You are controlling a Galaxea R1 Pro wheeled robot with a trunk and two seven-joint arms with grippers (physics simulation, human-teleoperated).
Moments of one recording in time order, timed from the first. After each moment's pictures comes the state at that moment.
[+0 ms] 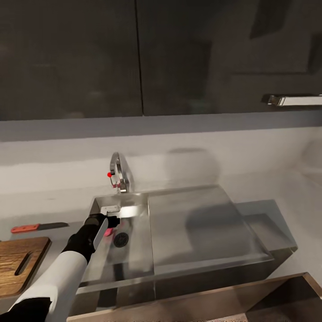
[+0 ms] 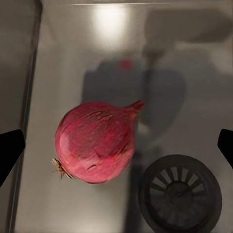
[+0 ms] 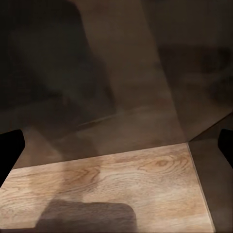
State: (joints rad) left arm -0.80 -0.03 0.05 -0.70 0.06 0.63 0.20; right arm 0.10 -0.16 0.29 -0.80 -0.27 -0.39 -0.15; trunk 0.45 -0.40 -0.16
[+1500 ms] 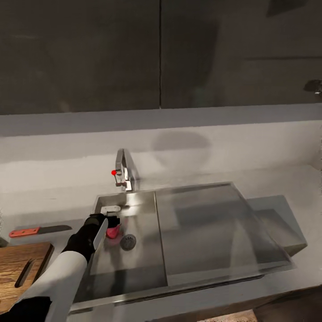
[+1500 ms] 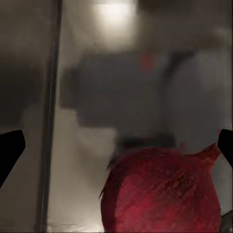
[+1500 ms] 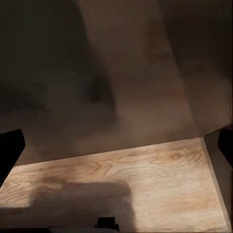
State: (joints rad) left arm -0.80 -0.02 0.05 -0.70 0.05 0.63 0.20; right arm 0.10 -0.16 0.29 -0.80 -0.27 -0.39 -0.15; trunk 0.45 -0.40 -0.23
